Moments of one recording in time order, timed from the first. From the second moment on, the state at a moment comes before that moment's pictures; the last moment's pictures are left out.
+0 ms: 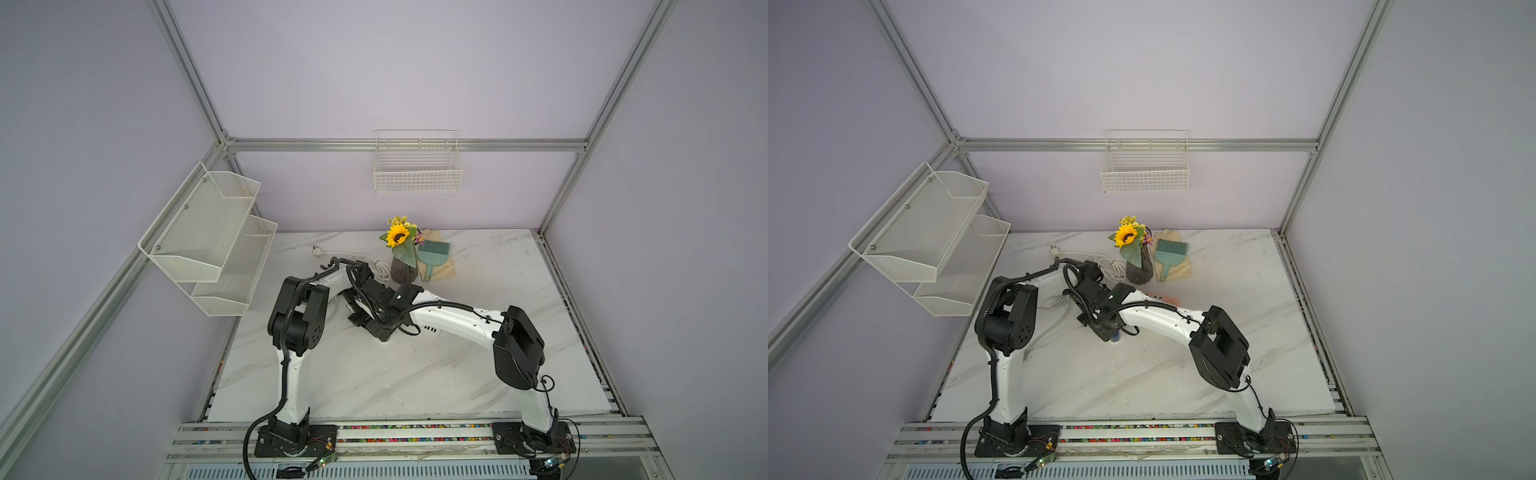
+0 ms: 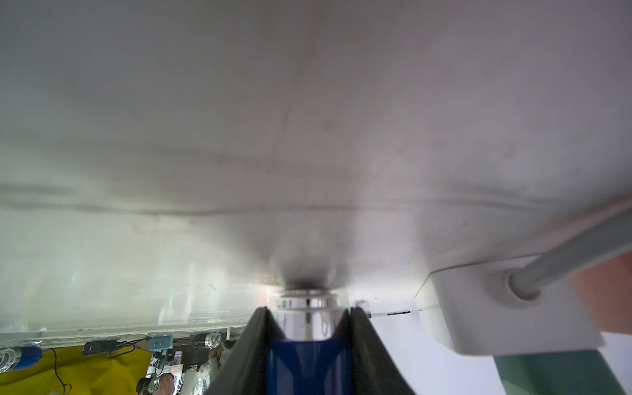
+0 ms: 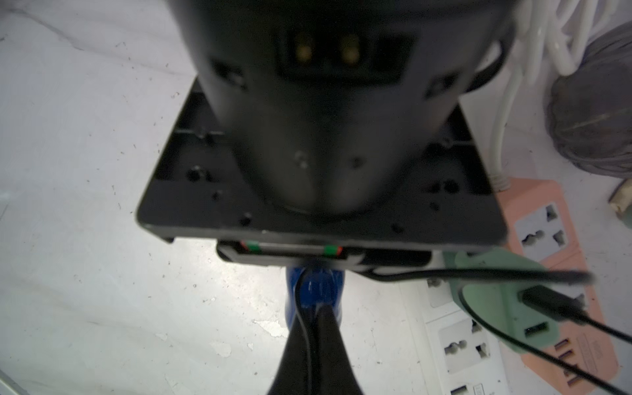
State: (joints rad) left arm -0.34 2.11 1.50 -1.14 0.57 -1.07; right arm 0.98 2.06 1.74 -0.90 0.13 0.14
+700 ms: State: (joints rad) left arm -0.36 2.08 1.50 -1.12 0.47 -1.08; right arm 0.92 1.53 1.20 -0.67 -0.08 0.51
